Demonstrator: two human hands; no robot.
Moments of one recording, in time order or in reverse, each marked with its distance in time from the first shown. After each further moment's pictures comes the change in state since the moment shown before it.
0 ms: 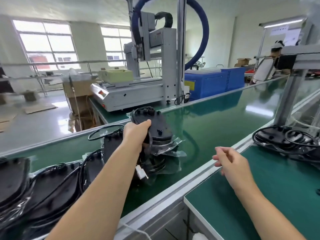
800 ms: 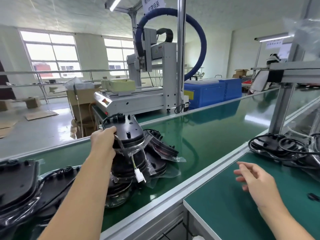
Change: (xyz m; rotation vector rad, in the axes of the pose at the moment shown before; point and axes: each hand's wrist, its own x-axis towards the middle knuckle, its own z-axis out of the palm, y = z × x) left_hand 0.001 0.013 -0.079 -0.266 0.219 0.068; right_hand -0.022 0.005 -0.055 0.004 0.136 0.038
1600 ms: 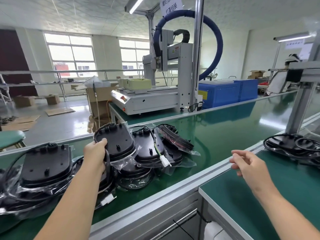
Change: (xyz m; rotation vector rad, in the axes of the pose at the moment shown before) left_hand 0.003 -0.021 -0.114 0.058 0.069 -0.012; right_hand -0.017 -0.025 0.040 0.004 -0.140 -0.085
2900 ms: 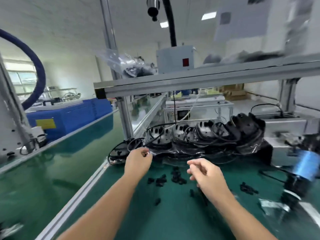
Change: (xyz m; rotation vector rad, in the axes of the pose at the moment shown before) left_hand -0.332 -0.122 0.427 0.610 -1.151 0.649; right_hand -0.088 -0.005 -0.268 -0.215 0.576 0.124
